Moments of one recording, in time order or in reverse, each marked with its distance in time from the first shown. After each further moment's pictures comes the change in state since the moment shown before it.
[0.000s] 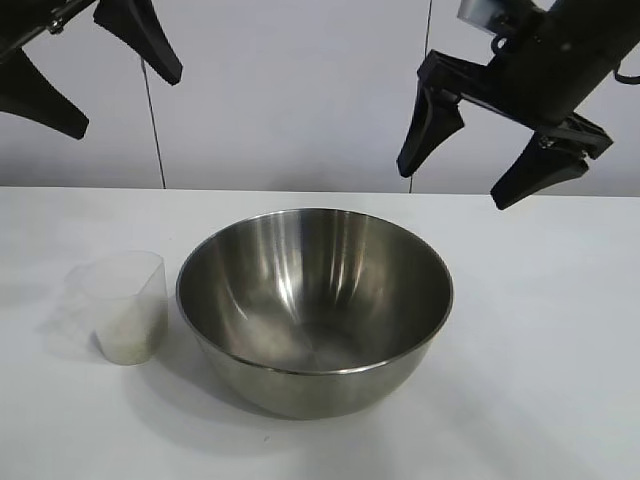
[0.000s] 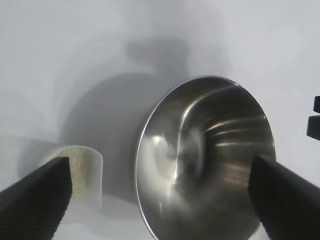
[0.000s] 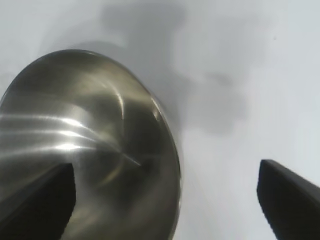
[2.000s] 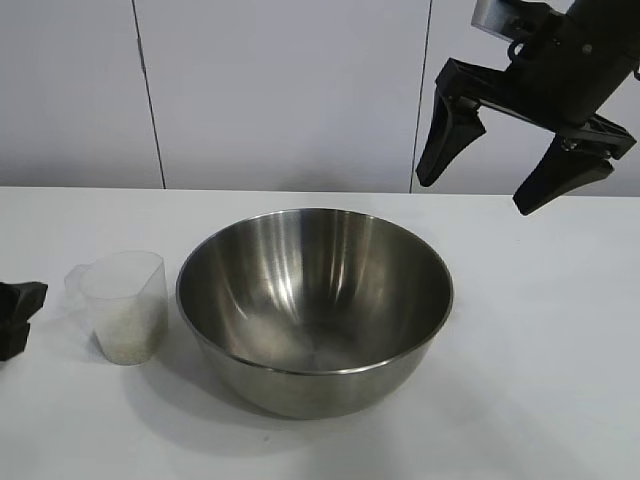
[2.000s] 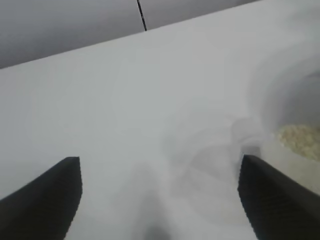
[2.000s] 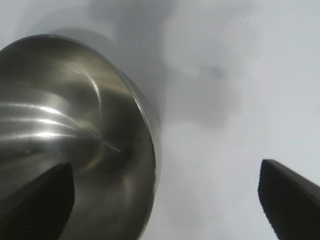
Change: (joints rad) left arm -0.098 0.214 1.118 0.379 -1.956 0.073; right arm -0.002 -0.003 0.000 -0.057 0.027 0.016
